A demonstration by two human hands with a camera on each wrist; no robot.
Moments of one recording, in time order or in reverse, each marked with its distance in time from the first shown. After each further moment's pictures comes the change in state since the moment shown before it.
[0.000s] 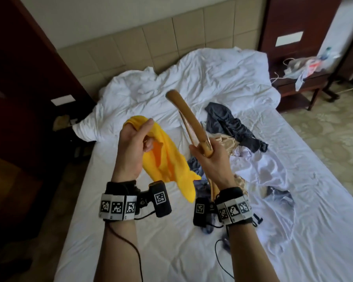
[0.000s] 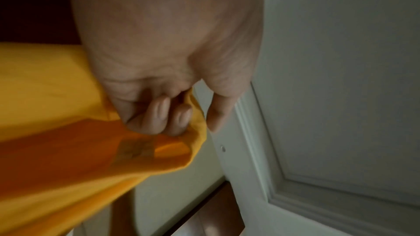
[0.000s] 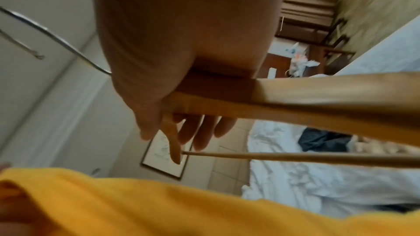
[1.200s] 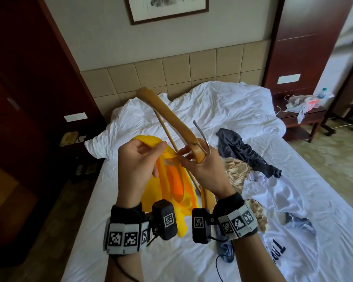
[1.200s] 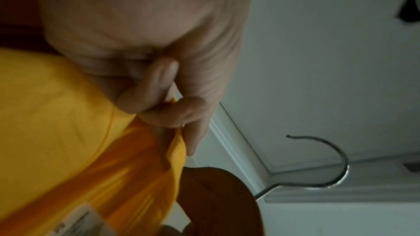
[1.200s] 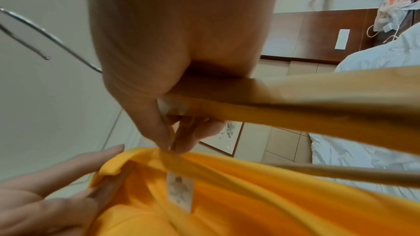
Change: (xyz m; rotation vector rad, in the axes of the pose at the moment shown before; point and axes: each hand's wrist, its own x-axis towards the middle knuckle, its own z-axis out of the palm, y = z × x) left_hand -0.036 0.051 -0.127 0.238 0.187 0.153; right_hand -0.034 -0.115 0.137 0.091 -0.190 -0.261
